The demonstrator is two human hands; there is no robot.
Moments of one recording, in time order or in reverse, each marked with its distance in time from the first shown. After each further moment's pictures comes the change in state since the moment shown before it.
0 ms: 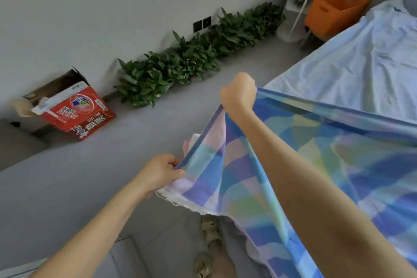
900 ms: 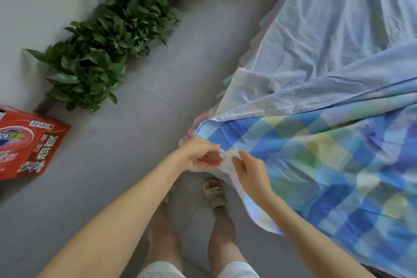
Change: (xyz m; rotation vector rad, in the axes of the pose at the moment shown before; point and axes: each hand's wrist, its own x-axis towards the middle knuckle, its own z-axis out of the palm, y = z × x) left_hand 0.284 -0.008 -0.004 -0.291 -0.678 -0.432; right_hand 0.001 0.104 0.182 0.026 -0.113 0.232
